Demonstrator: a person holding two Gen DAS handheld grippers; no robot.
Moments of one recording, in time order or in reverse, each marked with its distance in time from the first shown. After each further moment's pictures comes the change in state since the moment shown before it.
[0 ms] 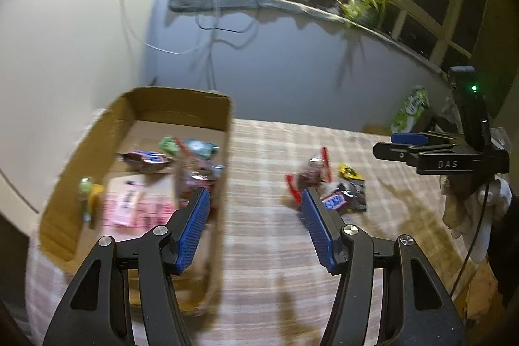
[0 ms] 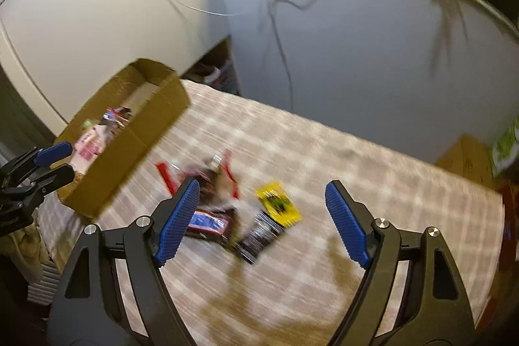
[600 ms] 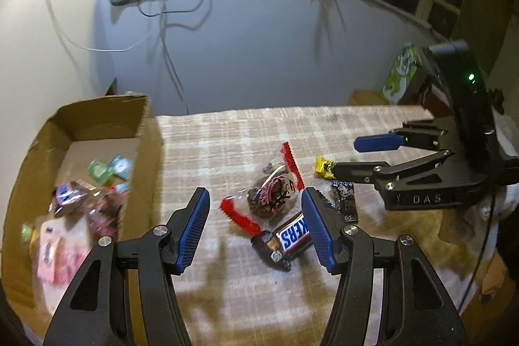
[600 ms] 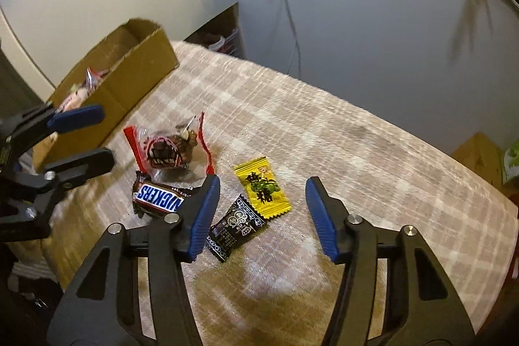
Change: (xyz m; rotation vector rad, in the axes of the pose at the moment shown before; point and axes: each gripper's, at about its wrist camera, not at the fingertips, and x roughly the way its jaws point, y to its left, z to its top) left arm 0.080 -0.060 0.014 0.159 0.123 -0.016; right arm 0.052 -0.010 -0.008 -0.099 0.114 0.044
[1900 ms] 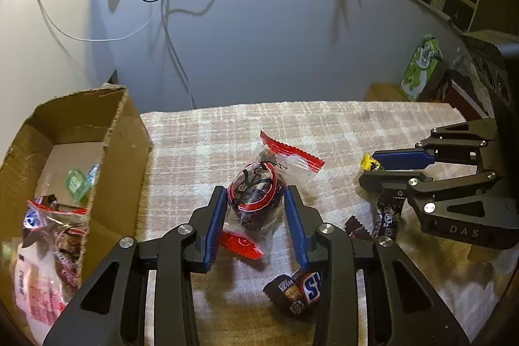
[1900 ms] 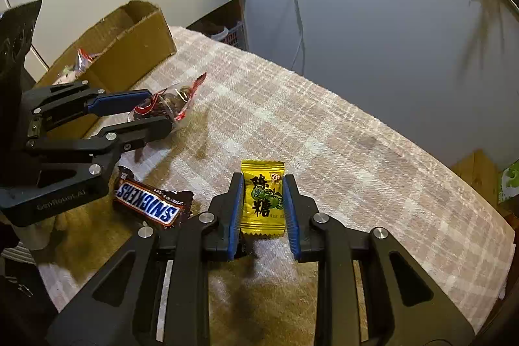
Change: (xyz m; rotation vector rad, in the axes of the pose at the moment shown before) left arm 0.044 0.008 0.008 -0.025 0.022 0.050; right arm 0.014 -0.004 0.005 -0.055 0.006 -0.014
